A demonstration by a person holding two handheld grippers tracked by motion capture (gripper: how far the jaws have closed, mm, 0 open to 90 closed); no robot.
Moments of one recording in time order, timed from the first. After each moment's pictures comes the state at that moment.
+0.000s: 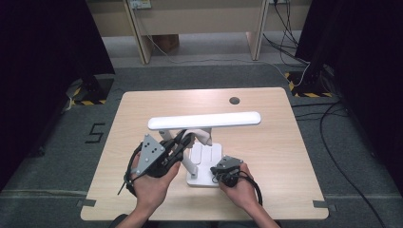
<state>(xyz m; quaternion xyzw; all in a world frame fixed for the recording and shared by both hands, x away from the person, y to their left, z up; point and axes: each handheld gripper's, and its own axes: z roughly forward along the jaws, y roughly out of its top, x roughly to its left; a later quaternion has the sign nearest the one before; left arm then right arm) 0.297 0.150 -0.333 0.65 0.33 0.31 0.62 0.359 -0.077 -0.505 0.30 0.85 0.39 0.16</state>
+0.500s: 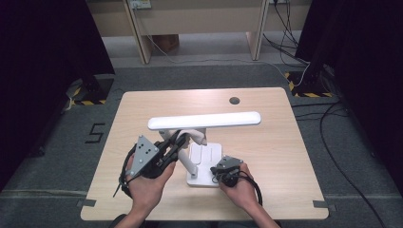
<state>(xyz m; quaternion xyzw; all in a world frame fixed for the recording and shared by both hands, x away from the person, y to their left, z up) 0.295 0.160 -0.334 0.64 0.34 0.31 0.62 0.359 -0.077 -0.505 0.30 0.85 0.39 0.16</state>
